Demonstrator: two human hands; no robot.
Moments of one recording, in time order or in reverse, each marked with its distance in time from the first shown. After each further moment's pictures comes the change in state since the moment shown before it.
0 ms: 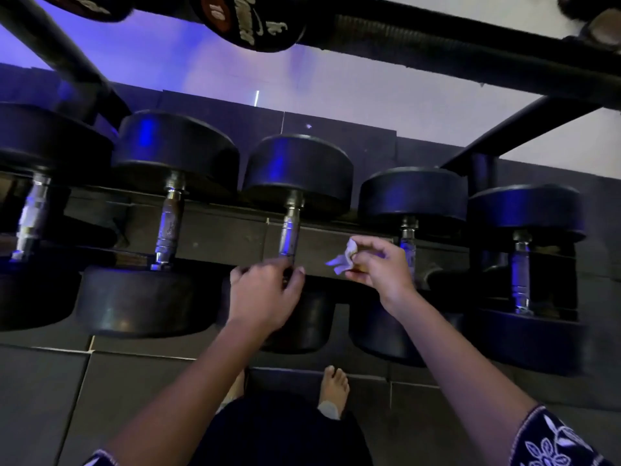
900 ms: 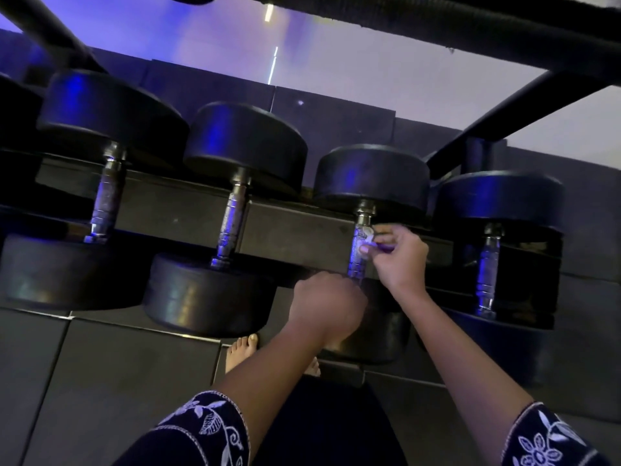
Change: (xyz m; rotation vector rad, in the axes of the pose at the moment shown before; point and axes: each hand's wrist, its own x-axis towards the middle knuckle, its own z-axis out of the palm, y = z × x) left_hand -0.007 0.159 0.106 0.010 -0.031 0.140; right_hand 0.038 0.003 -0.120 -0.531 0.214 -0.297
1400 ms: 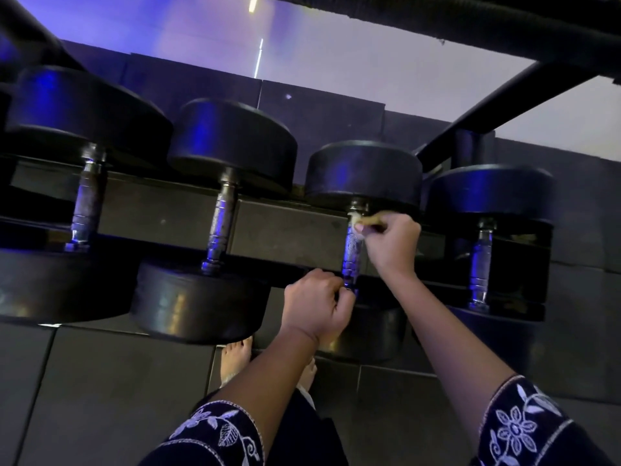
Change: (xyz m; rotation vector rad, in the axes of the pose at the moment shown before) left_hand -0.002 -0.009 0.001 -0.214 0.070 -0.007; right_hand 0.018 -0.017 0.006 -0.109 0.110 -0.143
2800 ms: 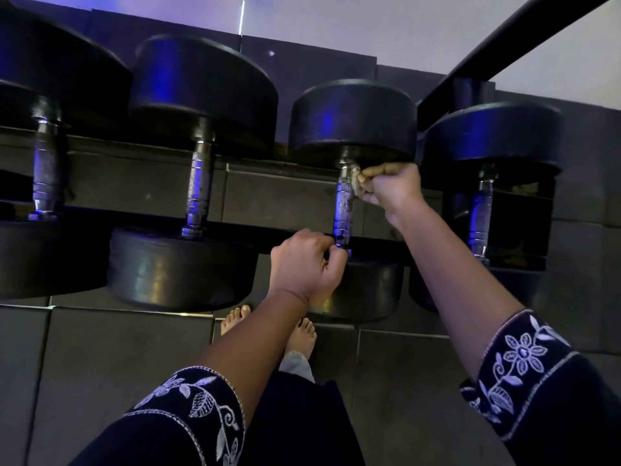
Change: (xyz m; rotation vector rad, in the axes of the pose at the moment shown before) left_hand 0.000 -0.006 0.010 -0.029 -0.004 0.003; right_hand 0.028 0.020 0.002 0.540 -0.157 0.548
